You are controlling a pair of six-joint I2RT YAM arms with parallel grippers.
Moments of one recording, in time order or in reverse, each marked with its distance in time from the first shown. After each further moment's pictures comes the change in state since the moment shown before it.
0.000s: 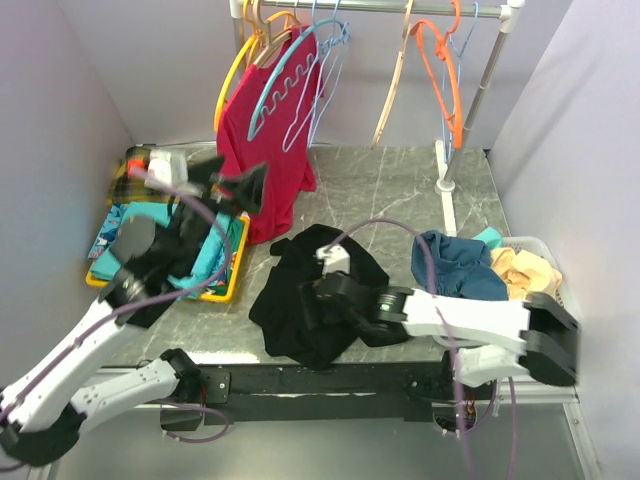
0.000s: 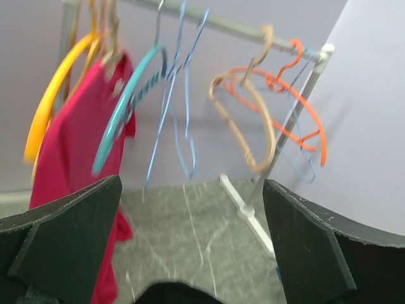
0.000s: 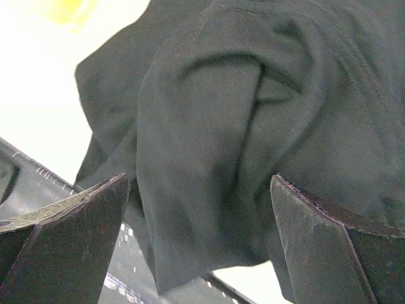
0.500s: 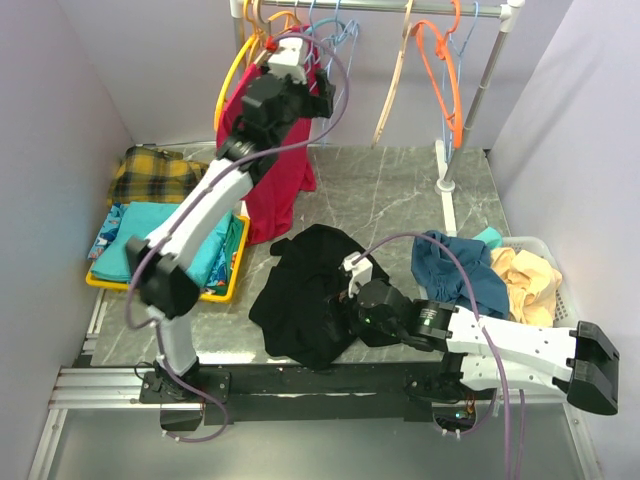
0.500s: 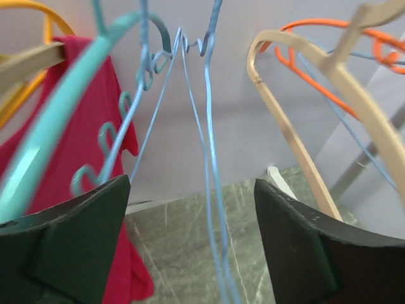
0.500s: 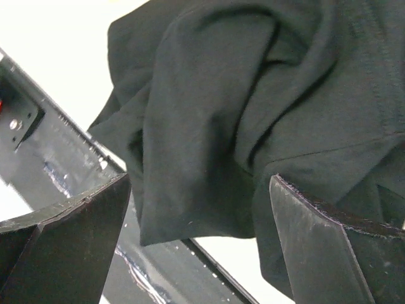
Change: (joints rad) left arm 0.204 1.037 0.943 -0.167 0.196 0.029; right arm -0.051 -0.272 -0.211 0.088 -0.197 -0.131
